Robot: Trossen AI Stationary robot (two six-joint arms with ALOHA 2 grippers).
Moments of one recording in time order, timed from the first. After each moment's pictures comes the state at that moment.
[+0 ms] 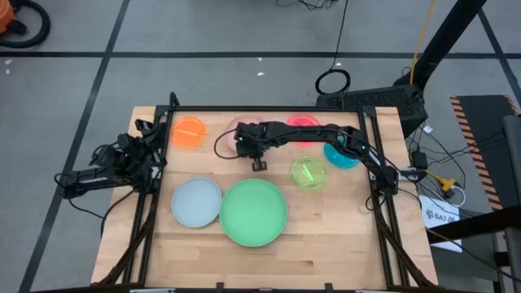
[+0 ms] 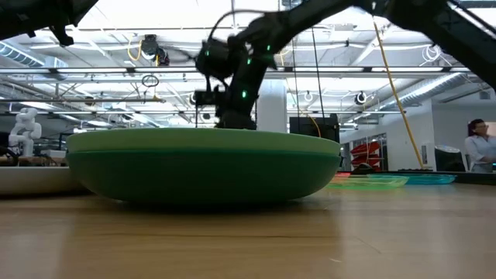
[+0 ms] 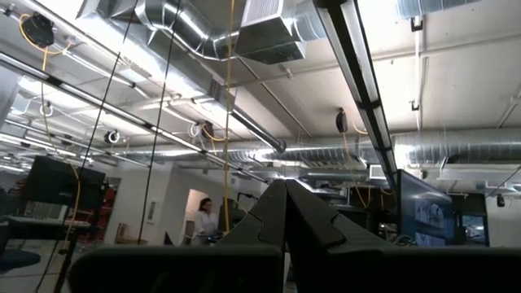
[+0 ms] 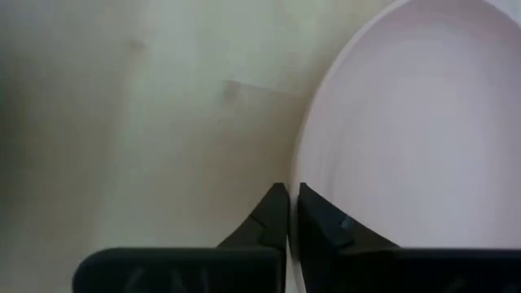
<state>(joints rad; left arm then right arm) 0.15 0.01 0.11 0.62 -0.32 0.13 -0.23 2.26 1.88 -0.75 0.05 -0.48</state>
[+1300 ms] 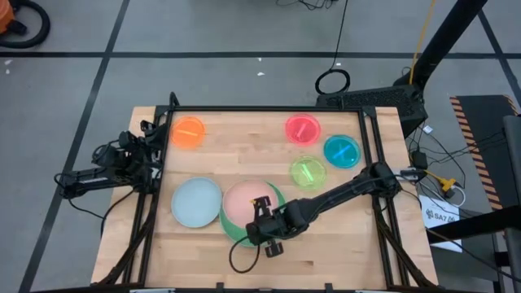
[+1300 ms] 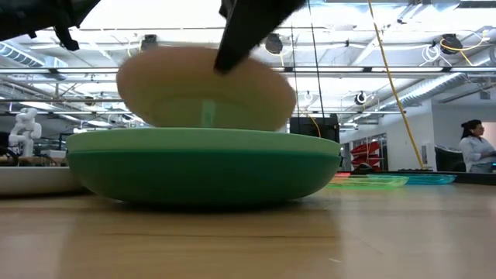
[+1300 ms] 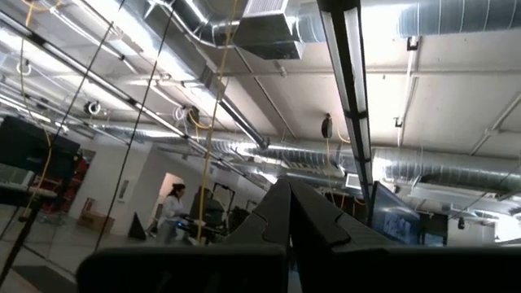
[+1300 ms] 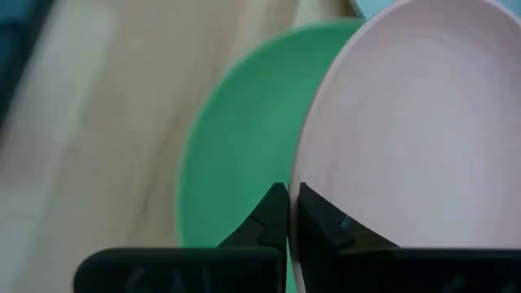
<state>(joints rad) 0.15 0.01 0.11 0.61 -0.30 -0.06 0.40 2.07 1.79 -0.80 0.17 0.07</state>
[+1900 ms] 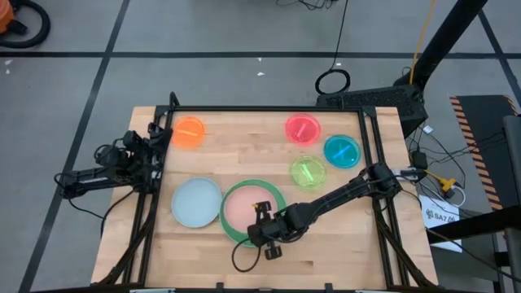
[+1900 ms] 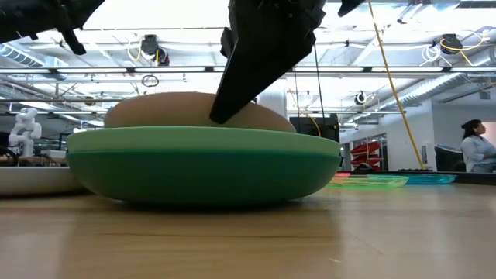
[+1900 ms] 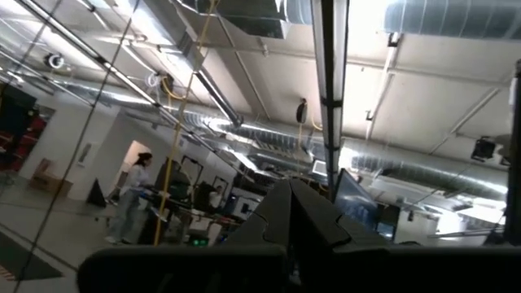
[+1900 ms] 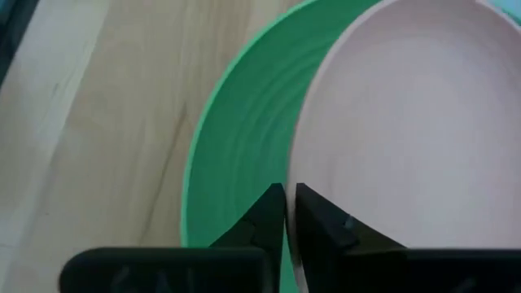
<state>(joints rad) 0.15 0.01 0.11 0.54 -0.23 -0.22 0.40 2.08 1.62 -0.58 0.13 0.12</state>
